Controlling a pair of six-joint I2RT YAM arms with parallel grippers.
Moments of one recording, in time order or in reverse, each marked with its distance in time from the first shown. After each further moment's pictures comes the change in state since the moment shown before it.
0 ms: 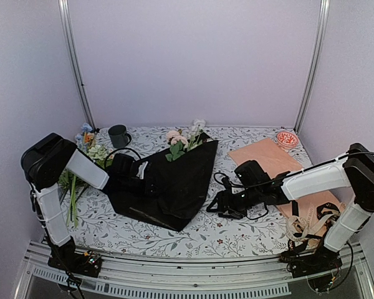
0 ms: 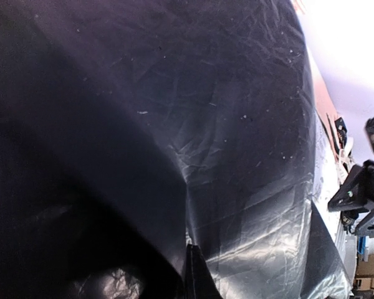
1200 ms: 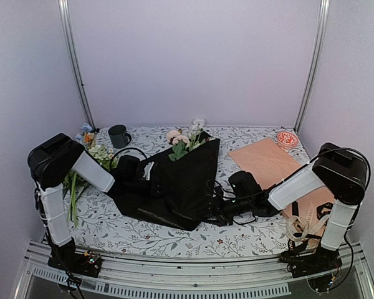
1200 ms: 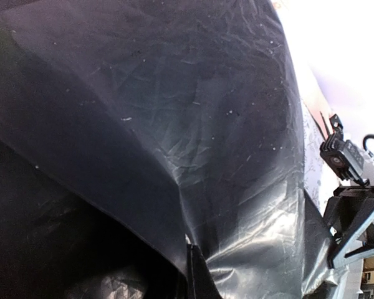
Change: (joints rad) left arm -0.066 0.060 0.011 0.123 -0.040 -0.013; right arm 0.036 0.207 -0.060 0.453 -0.097 0.360
